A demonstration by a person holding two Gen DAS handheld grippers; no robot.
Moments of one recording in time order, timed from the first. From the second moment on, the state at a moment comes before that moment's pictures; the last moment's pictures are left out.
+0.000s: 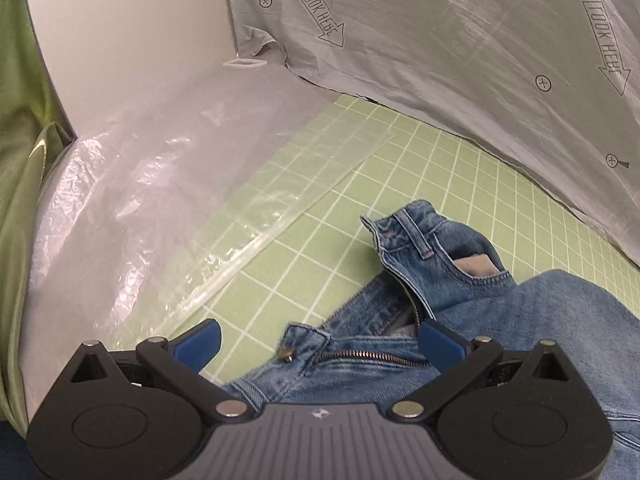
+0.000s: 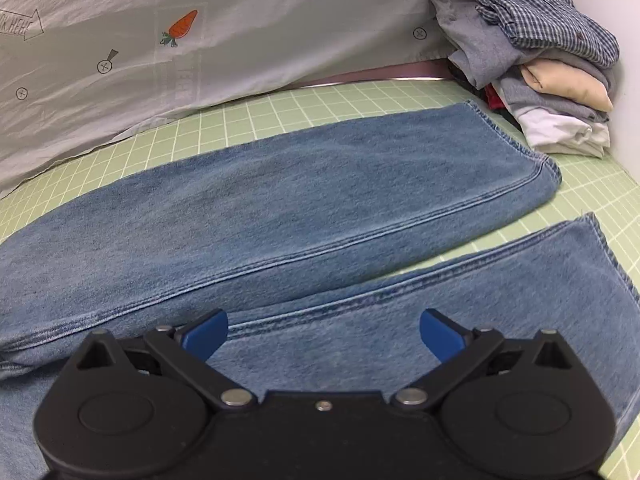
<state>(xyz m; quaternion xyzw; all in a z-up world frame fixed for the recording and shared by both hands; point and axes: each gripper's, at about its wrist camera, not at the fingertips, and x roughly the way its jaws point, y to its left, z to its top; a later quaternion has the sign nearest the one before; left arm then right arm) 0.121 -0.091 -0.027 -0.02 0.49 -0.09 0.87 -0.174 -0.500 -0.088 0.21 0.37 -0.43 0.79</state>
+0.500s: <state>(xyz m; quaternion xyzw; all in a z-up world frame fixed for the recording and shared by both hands) 0.279 -0.146 -0.081 -0.04 0.53 -0.22 0.82 -0.108 -0.509 -0.076 0.20 0.36 -0.54 0.73</state>
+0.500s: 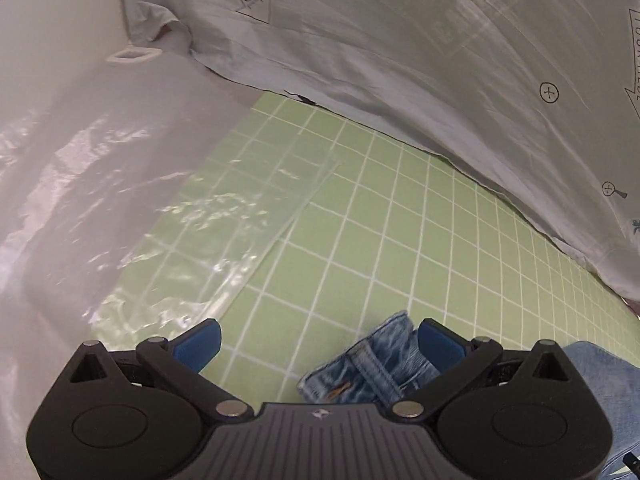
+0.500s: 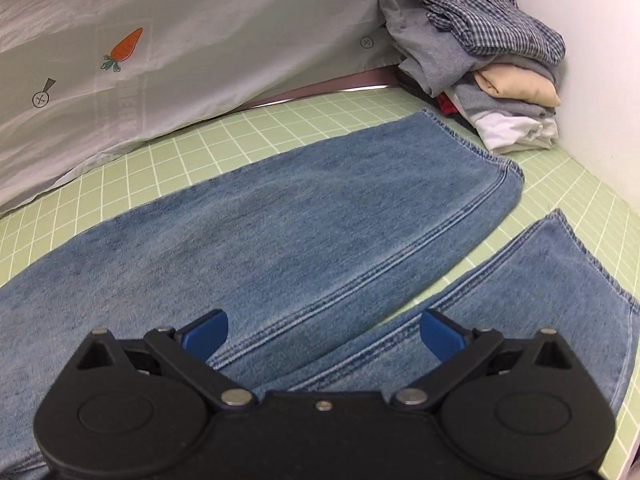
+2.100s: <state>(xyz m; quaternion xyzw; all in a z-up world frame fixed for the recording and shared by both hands) 0.106 0.007 -0.107 -0.08 0.56 -0.09 0.82 -0.095 -0.452 -0.086 0.16 0.42 -0.44 0.78</state>
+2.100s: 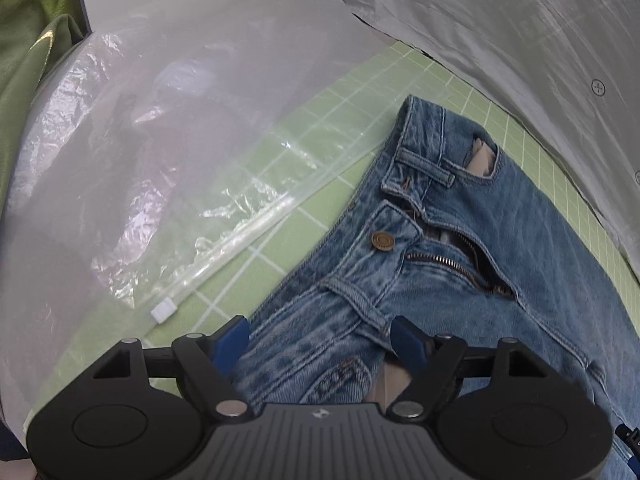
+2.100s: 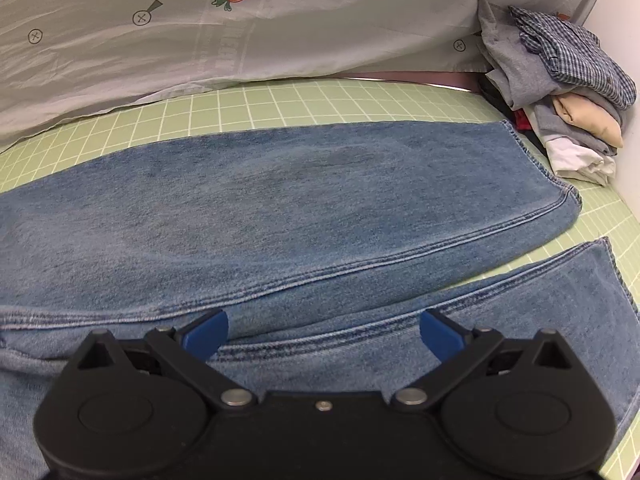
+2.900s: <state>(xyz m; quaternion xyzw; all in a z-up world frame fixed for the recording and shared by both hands) 0.045 0.019 -0.095 -0.08 0.50 -0.07 0.86 -0.187 -0.402 -0.080 0.17 0.43 -0.42 0.78</state>
